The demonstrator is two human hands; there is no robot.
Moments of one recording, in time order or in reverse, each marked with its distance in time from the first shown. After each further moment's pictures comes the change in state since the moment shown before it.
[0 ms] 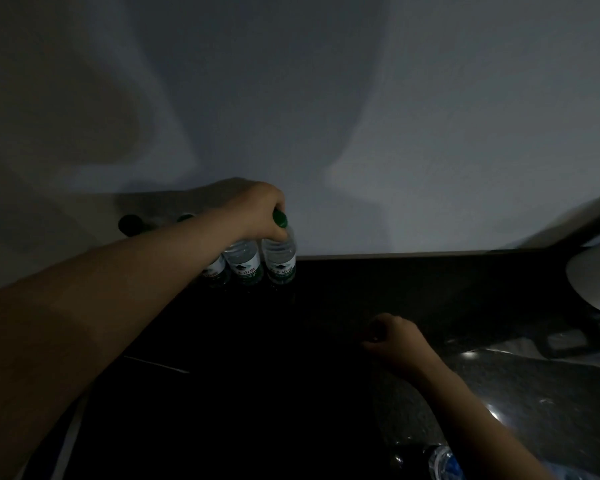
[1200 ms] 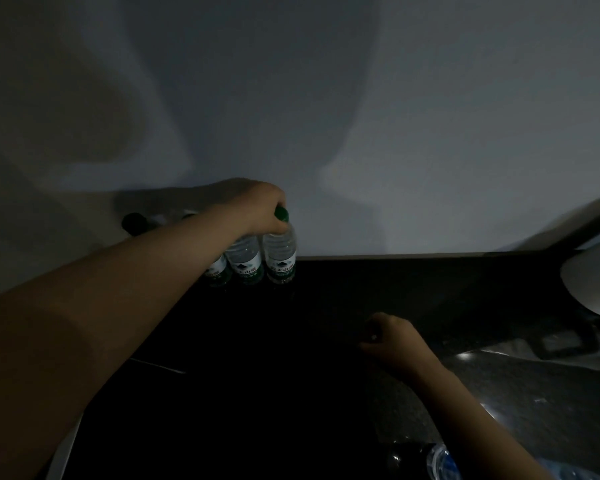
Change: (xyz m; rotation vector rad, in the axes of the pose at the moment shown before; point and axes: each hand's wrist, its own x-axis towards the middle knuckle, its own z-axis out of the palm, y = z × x) left_hand 0.017 -0.014 0.006 0.063 -0.027 0.033; right_hand -0.014 -0.025 -0.007 -0.085 -0.002 -0.020
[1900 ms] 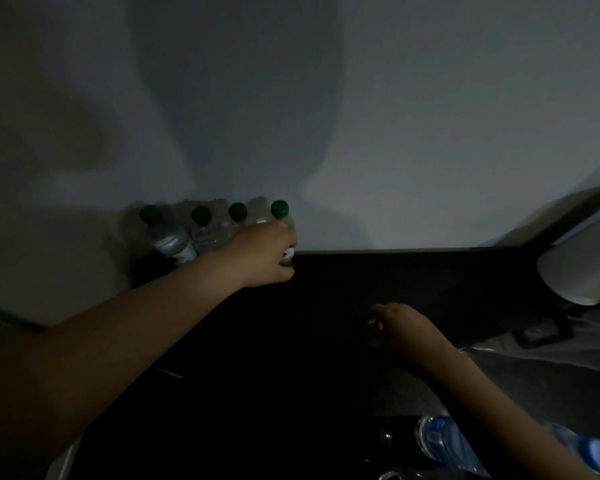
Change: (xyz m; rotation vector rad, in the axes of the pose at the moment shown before) left_hand -0.103 0.039 0.016 -0.078 0.033 0.181; right_hand -0.056 -0.035 -0.029 -0.375 -0.022 -0.115
